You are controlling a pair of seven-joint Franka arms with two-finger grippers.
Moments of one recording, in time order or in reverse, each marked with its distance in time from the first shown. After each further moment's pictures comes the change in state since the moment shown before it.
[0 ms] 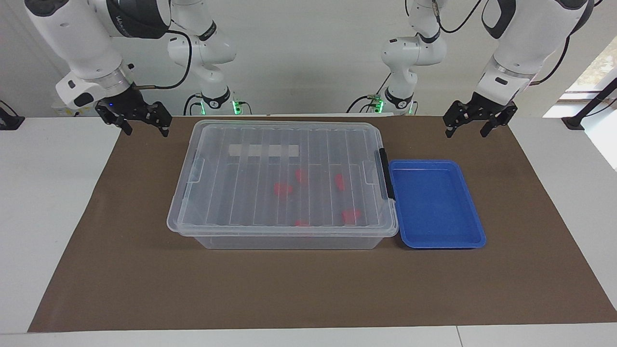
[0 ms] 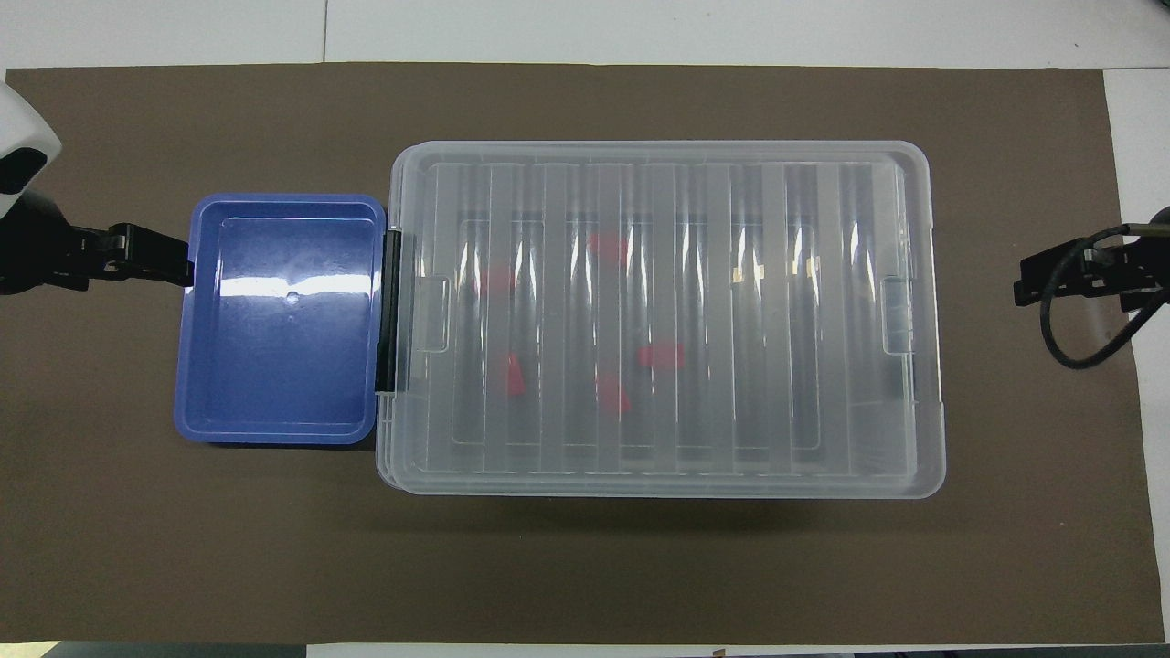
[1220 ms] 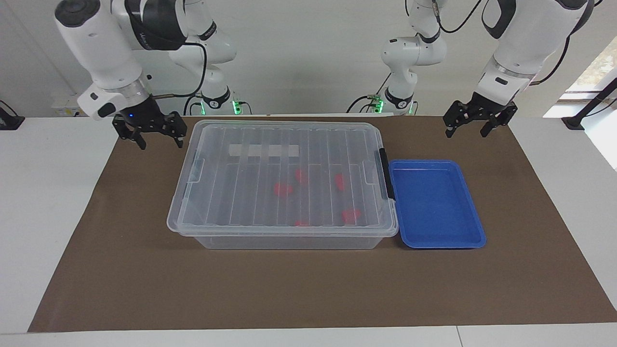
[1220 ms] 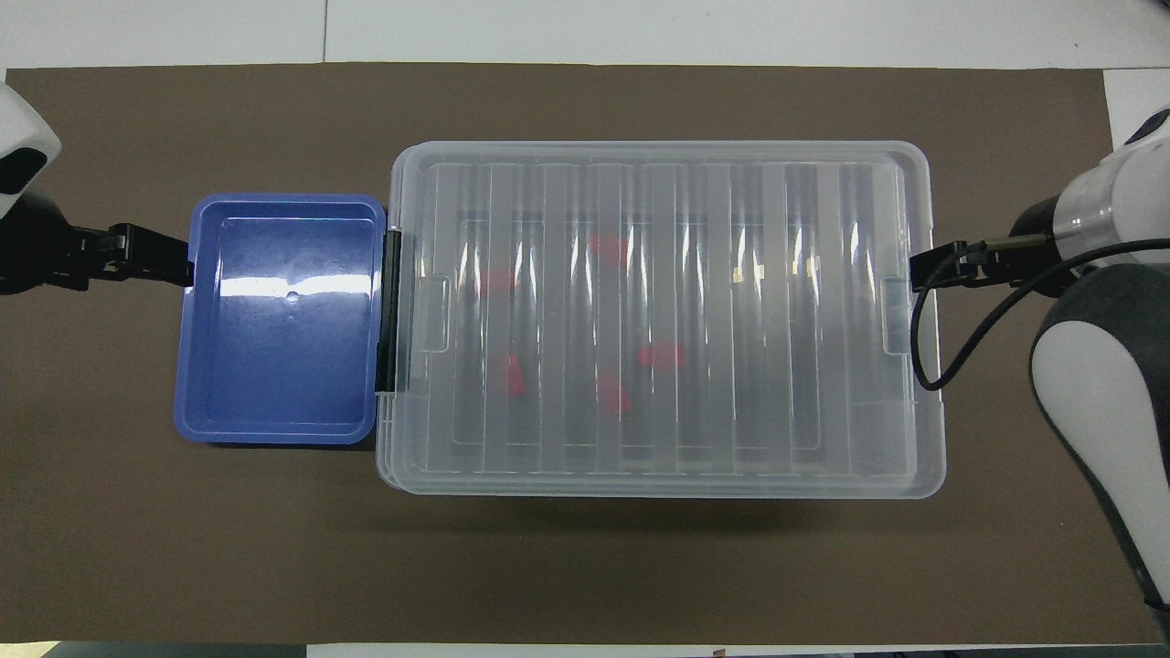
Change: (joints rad) left arm 0.000 0.000 0.000 0.000 0.000 0.000 0.000; right arm 0.114 -0.012 0.012 -0.148 0.016 0.234 0.007
